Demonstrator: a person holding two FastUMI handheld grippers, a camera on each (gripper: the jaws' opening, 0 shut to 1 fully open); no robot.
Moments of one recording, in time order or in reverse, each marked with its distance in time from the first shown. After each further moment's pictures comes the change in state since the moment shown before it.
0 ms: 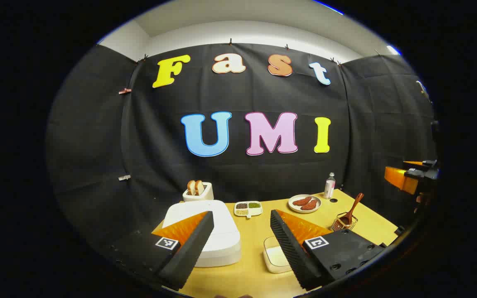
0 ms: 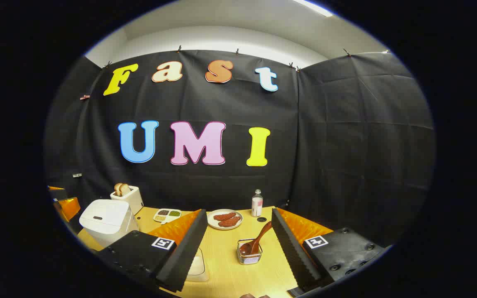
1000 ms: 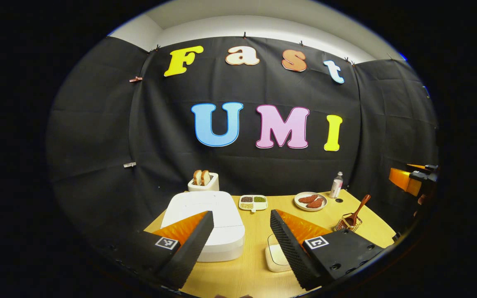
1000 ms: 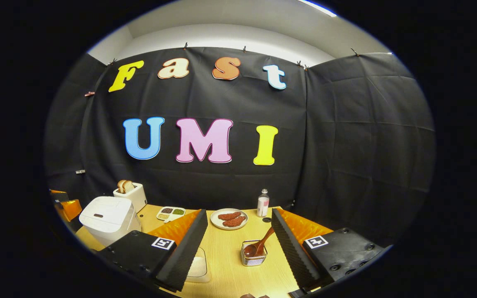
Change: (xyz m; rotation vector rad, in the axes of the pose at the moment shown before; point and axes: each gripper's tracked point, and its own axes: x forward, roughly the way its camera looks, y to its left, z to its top) left arm 0.012 0.024 -0.018 -0.036 0.041 0.067; right arm 0.015 0.012 -0.005 -0.022 0.017 0.044
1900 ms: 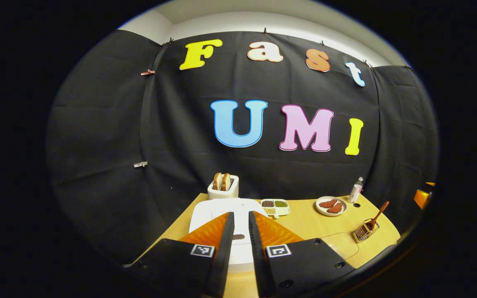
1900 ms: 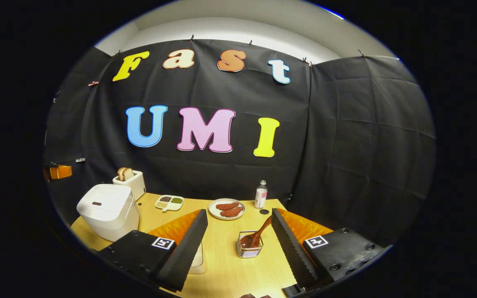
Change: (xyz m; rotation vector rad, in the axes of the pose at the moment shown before) left arm 0.060 0.098 0.020 -0.038 0.049 0.042; right arm -0.021 -0.006 -0.015 -0.056 0.057 -0.020
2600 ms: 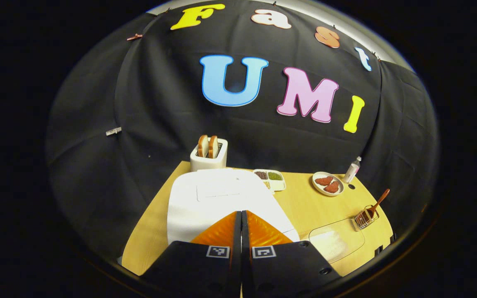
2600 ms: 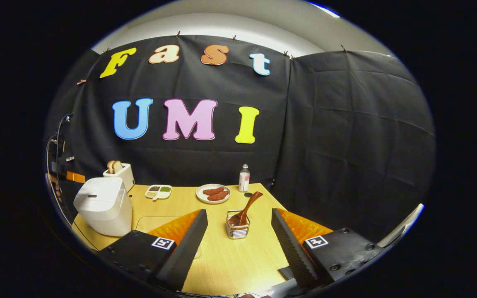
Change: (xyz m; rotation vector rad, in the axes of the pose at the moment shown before) left arm 0.099 0.014 -0.082 -0.053 0.269 -0.135; right arm -0.067 -0.011 -0.044 0.053 0.099 -0.135
